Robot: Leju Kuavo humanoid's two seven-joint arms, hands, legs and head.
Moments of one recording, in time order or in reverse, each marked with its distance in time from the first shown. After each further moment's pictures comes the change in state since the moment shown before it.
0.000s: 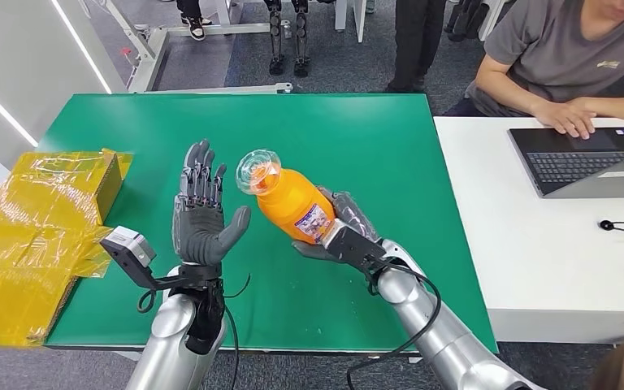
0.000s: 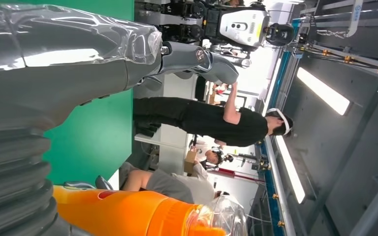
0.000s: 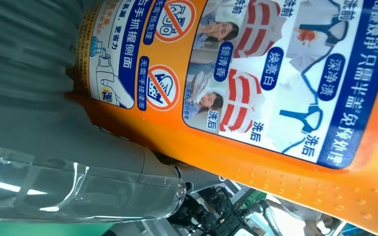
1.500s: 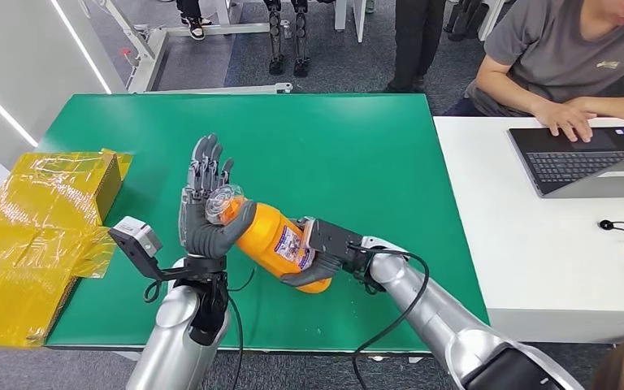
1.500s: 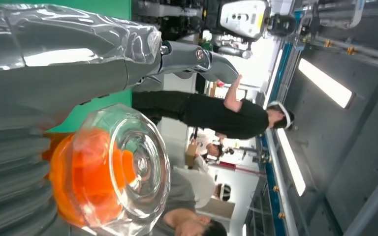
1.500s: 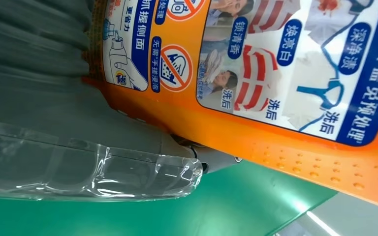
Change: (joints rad) left arm -0.044 -0.009 0.007 0.054 0.005 -0.031 0.000; right arm -0.184 0.032 0.150 0.303 -0.117 0.459 0.013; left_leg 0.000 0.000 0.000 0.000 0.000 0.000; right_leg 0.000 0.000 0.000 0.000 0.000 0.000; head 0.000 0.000
